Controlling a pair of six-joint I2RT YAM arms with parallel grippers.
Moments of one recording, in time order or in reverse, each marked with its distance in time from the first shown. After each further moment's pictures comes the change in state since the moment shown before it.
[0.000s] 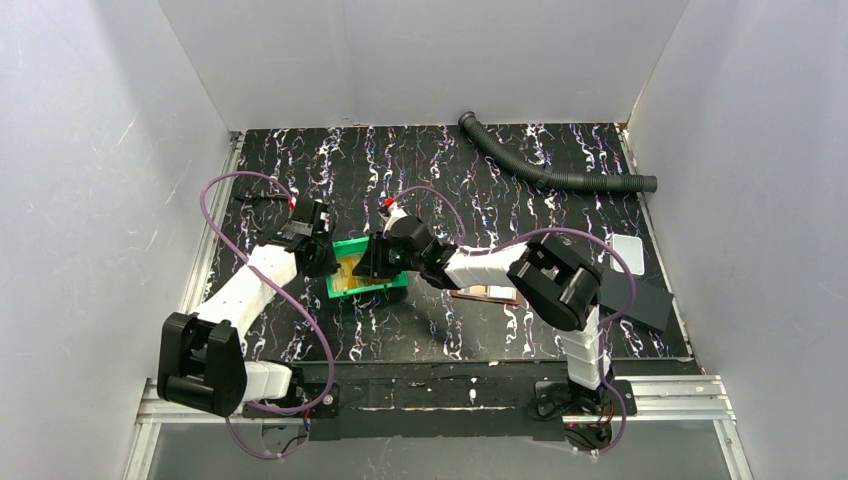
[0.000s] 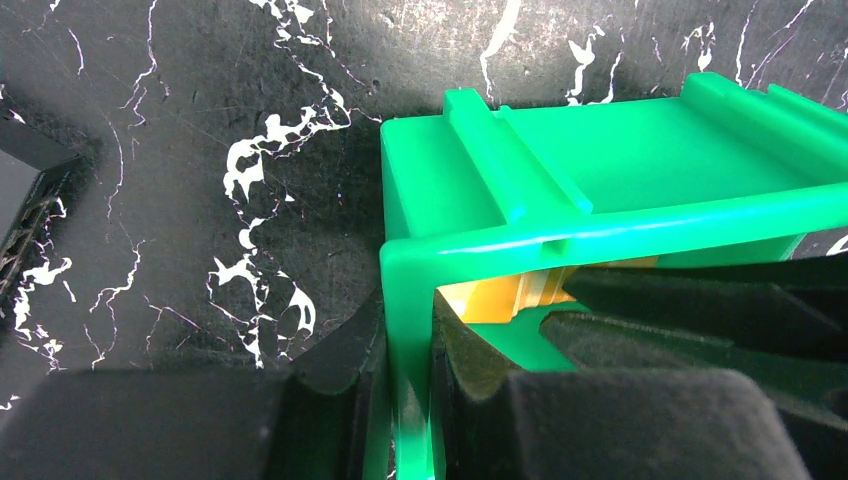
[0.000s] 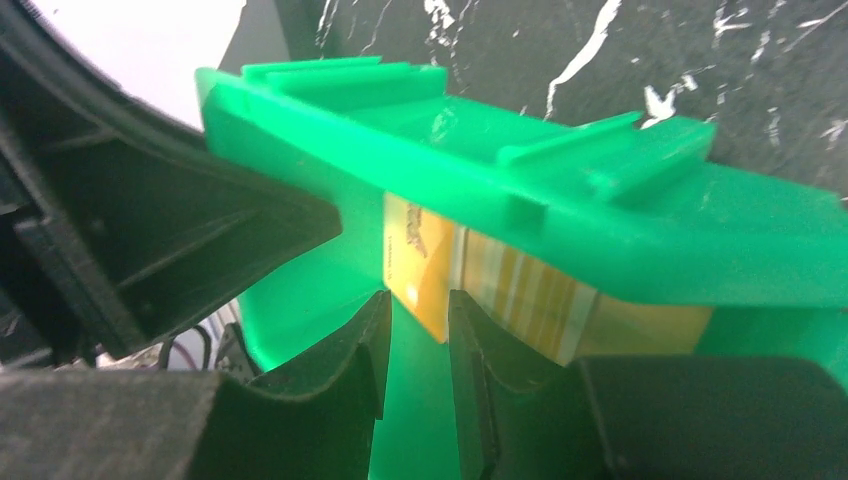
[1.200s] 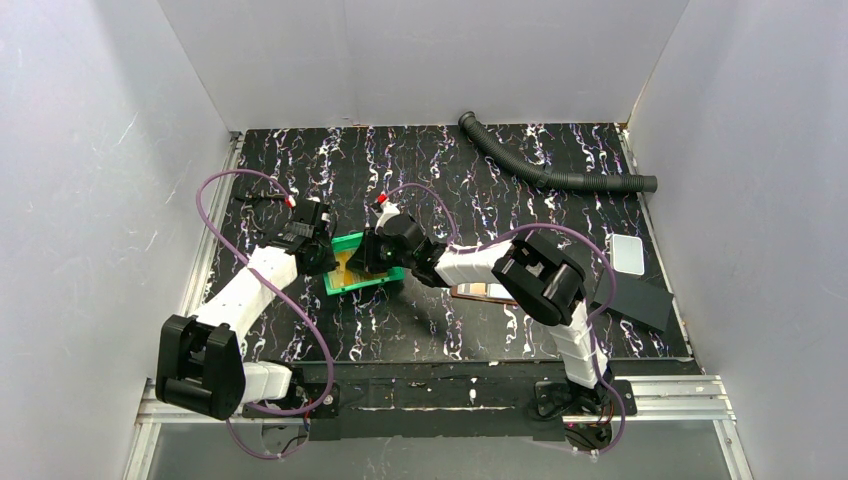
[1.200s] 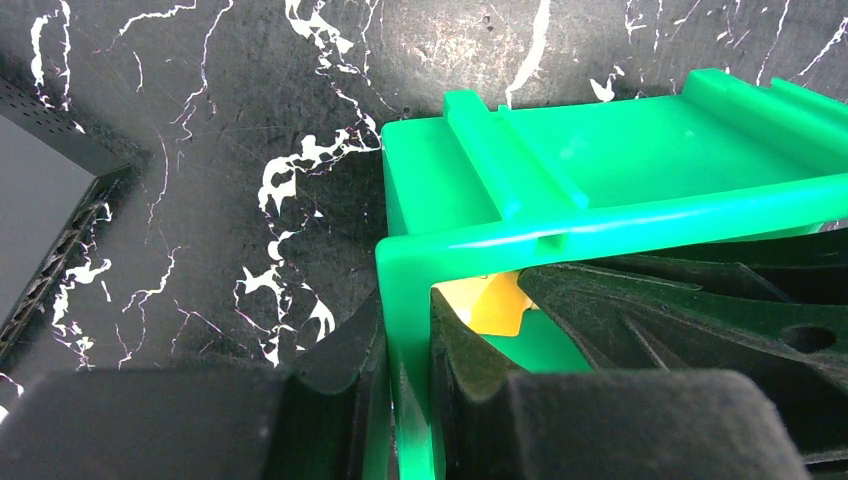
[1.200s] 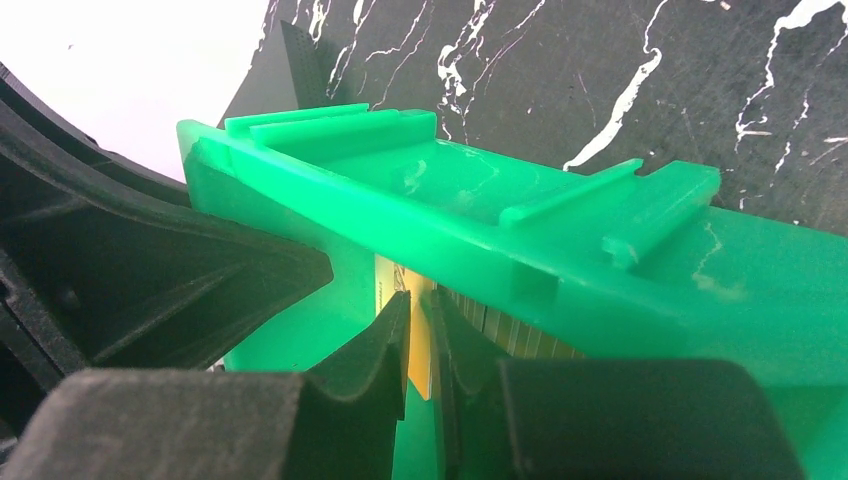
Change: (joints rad) left arm -0.023 -0.013 -0.006 0.022 -0.073 -0.018; right arm 0.007 0.101 0.085 0.081 0.024 -0.020
